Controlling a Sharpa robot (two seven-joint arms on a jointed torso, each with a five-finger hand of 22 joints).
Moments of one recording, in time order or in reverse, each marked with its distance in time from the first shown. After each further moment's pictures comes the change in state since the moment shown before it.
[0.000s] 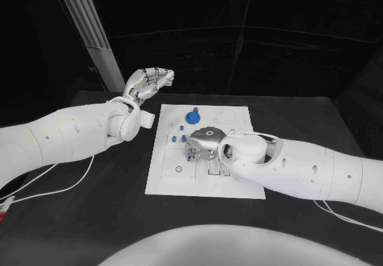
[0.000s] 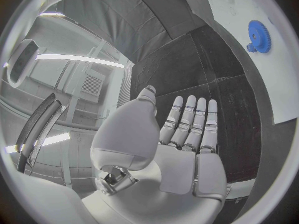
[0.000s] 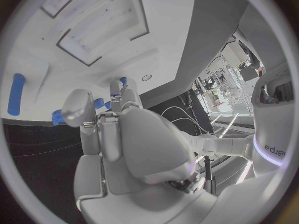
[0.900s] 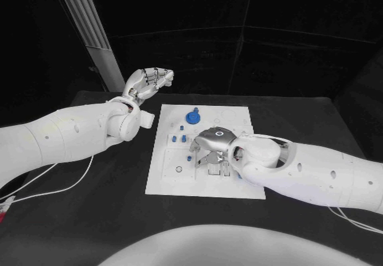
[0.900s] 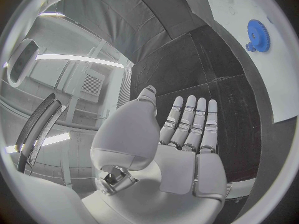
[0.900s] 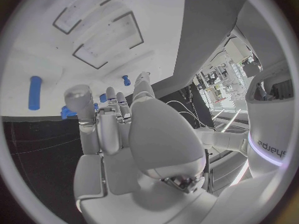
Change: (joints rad) left arm -0.002 -0.005 0.000 -0.001 0.000 0.002 0.000; left_hand 0.004 0.004 0.000 0.000 0.000 -0.004 -0.004 0.000 0.000 0.000 0.000 0.000 0.000 0.000 0.000 0.000 -0.002 0.000 0.000 0.000 0.000 0.000; right arm -0.003 -0.120 0.001 0.115 0.021 -0.089 -0.020; right_hand -0.239 -0.140 0.017 0.009 0.000 -0.149 0.072 -0.065 0.001 -0.186 0.064 0.023 0.010 -0.004 0.047 -0.084 -0.033 0.032 -0.046 0.051 -0.135 -0.052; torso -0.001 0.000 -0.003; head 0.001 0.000
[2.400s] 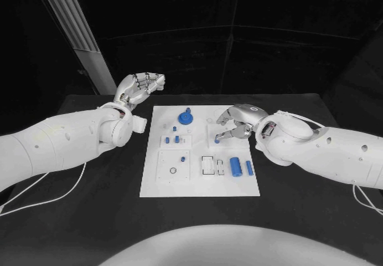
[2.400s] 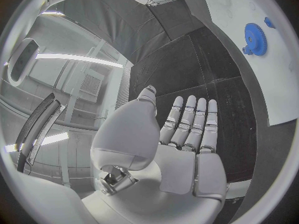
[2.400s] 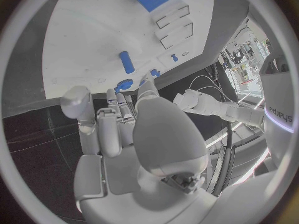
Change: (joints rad) left arm -0.015 0.013 0.000 -0.015 0.000 0.011 0.000; left_hand 0.000 0.000 0.000 0.000 0.000 0.000 0.000 0.004 -0.001 -0.004 0.004 0.005 -0.003 -0.004 0.004 0.004 -0.008 0.000 0.000 0.000 0.000 -0.002; right arm 0.071 -0.146 0.000 -0.080 0.208 -0.122 -0.008; right_hand -0.097 -0.024 0.033 0.004 0.000 -0.040 -0.018 -0.010 -0.004 -0.080 -0.016 0.044 -0.001 0.002 -0.017 0.025 0.014 0.000 0.029 -0.013 0.045 0.017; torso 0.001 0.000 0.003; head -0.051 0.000
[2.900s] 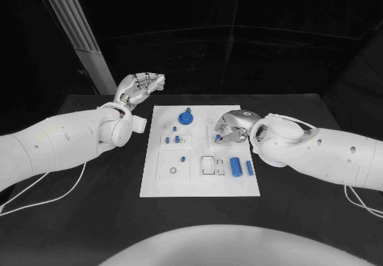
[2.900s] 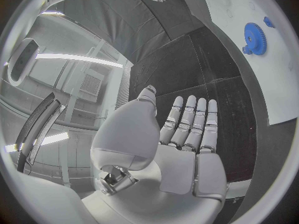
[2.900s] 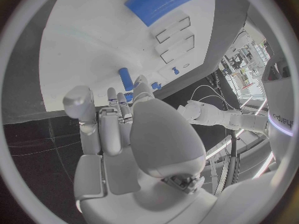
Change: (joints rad) left arm 0.000 -0.002 0.000 0.001 0.000 0.000 0.000; left_hand 0.000 0.000 -0.003 -0.003 0.000 -0.004 0.004 0.000 0.000 0.000 0.000 0.000 0.000 0.000 0.000 0.000 -0.001 0.000 0.000 0.000 0.000 -0.001; right arm -0.015 0.044 0.000 -0.031 -0.032 0.092 -0.043; right_hand 0.066 0.038 0.056 -0.036 0.000 0.022 -0.024 0.020 0.006 0.037 -0.022 0.050 0.006 0.000 -0.014 -0.005 0.005 0.000 0.005 -0.018 -0.004 -0.002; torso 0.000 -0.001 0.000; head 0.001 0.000
